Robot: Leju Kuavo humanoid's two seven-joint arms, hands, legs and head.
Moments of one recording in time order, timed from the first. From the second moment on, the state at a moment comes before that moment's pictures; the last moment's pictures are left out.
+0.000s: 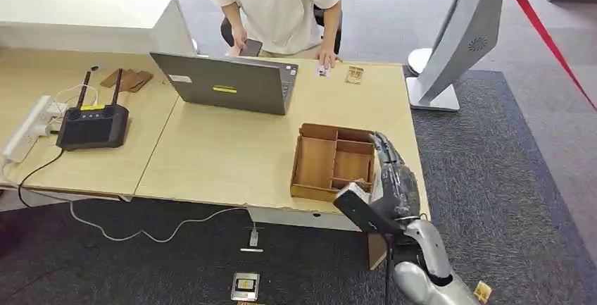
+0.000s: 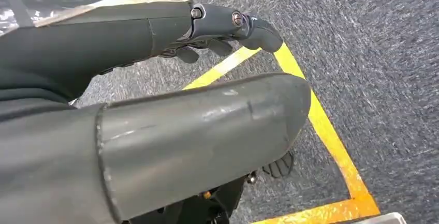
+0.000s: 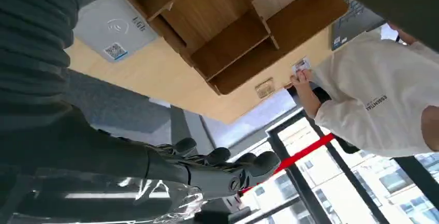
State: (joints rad) left arm -0.07 -0.07 -0.38 -0.21 1.57 0.37 -0.29; right arm -0.36 -0.24 0.73 -1.35 0.75 -0.36 0.28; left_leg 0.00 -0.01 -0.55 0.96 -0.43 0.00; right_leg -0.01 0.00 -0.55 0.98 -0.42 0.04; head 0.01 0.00
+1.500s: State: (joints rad) left arm -0.07 -0.08 -0.38 -0.21 1.57 0.37 -0.26; right arm -0.41 -0.13 0.81 -0.95 1.00 -0.34 0.29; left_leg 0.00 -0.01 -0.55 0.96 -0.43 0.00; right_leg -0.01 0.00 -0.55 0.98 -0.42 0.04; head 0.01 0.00
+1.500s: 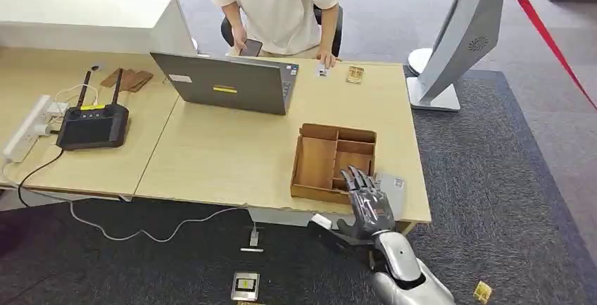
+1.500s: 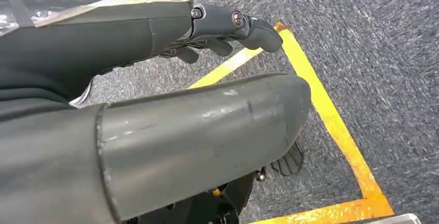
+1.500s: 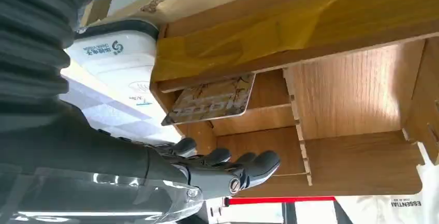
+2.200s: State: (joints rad) left arm -0.07 -0.09 -0.38 -0.21 1.57 0.37 -0.28; right arm -0.45 -0.13 0.79 -0.86 1.01 -0.50 0.32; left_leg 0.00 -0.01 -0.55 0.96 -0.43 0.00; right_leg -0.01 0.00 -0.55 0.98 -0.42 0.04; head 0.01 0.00
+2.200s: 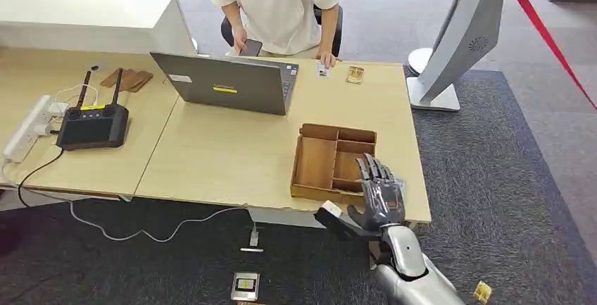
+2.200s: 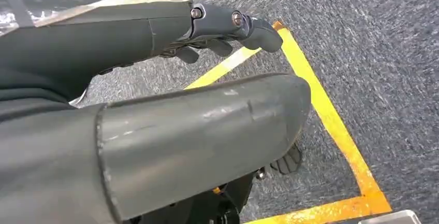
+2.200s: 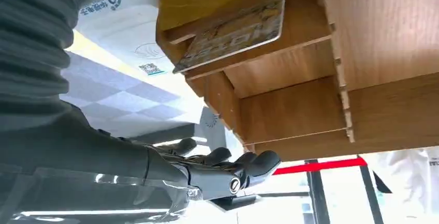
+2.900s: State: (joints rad) left arm -0.07 -0.09 -0.38 -0.21 1.57 0.37 -0.28; right arm -0.45 -0.13 0.77 -0.83 1.00 -0.49 0.29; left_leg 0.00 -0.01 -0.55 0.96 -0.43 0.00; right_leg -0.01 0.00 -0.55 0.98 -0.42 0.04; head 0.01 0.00
